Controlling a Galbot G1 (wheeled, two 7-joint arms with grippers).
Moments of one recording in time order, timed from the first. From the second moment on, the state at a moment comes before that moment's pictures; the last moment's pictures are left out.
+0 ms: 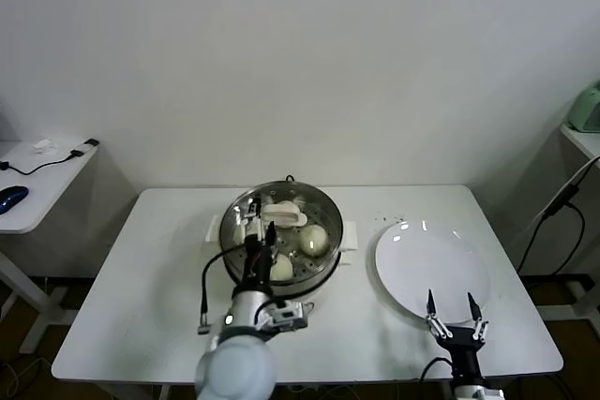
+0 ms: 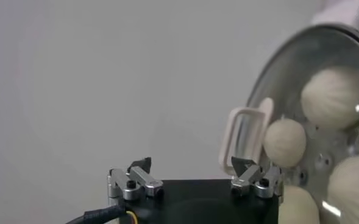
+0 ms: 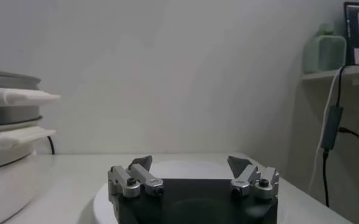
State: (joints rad) left arm 1.24 -1.40 -0.04 -2.09 1.35 0.56 0.15; right arm -1.58 1.41 0.62 1.68 0.18 0.40 0.04
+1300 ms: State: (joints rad) left arm 1.57 -1.27 -0.65 -1.81 -0.21 -0.17 -0.01; right arm -1.59 1.39 0.61 1.70 0.22 0.33 -0.01
